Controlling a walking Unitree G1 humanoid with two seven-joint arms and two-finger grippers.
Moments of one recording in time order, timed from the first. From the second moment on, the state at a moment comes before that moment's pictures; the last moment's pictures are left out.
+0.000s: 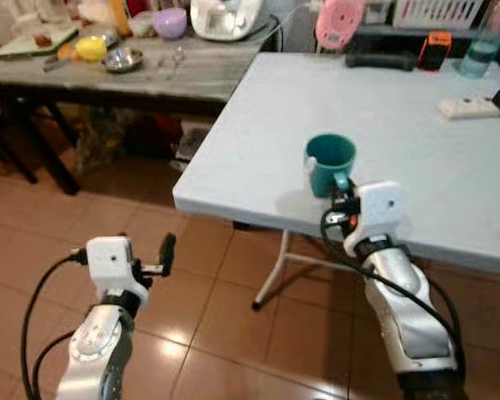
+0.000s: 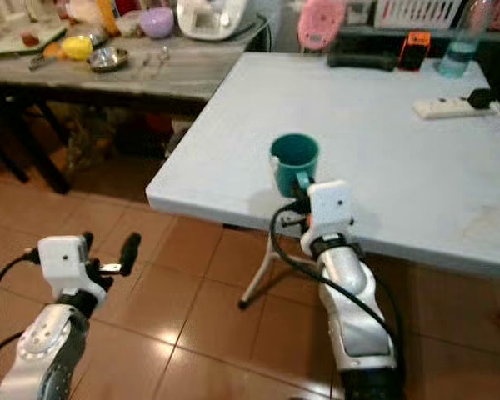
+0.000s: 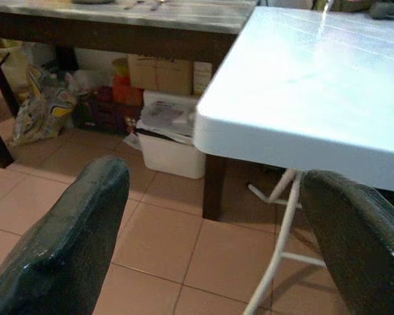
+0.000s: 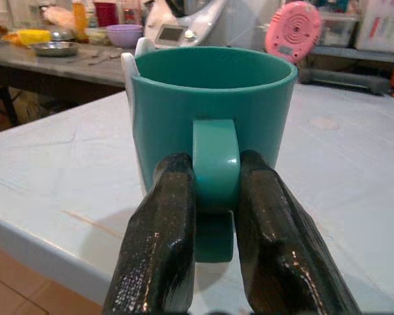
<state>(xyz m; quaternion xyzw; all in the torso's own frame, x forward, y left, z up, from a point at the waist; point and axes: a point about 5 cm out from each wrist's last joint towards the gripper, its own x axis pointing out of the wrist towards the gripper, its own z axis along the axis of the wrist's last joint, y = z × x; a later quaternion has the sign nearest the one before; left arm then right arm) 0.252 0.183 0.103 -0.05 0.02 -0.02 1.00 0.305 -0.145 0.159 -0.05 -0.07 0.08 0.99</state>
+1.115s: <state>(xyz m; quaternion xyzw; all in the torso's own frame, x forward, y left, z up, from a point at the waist) 0.254 0.169 0.101 -0.05 0.02 -0.05 1.00 0.307 -0.152 0.153 -0.06 -0.06 0.07 0.99</state>
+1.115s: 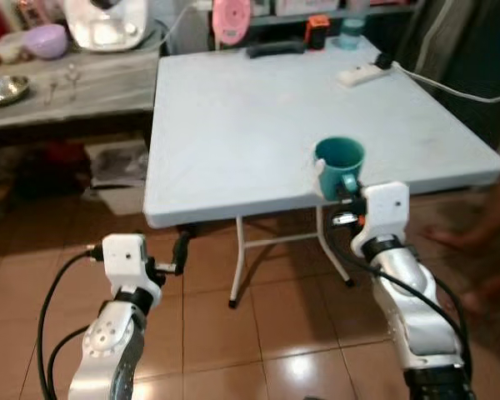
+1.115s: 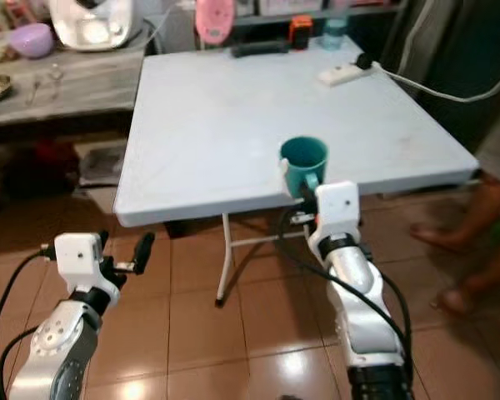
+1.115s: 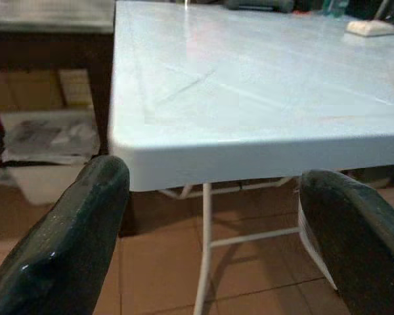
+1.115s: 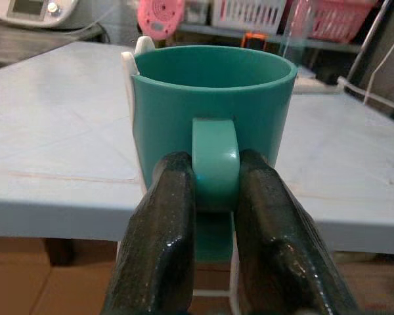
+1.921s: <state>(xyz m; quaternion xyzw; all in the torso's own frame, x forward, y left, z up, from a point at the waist) 0.254 0.170 0.098 -0.05 0.02 -0.04 1.00 0.310 -0.134 0.160 -0.07 -0.08 0.10 0.99</state>
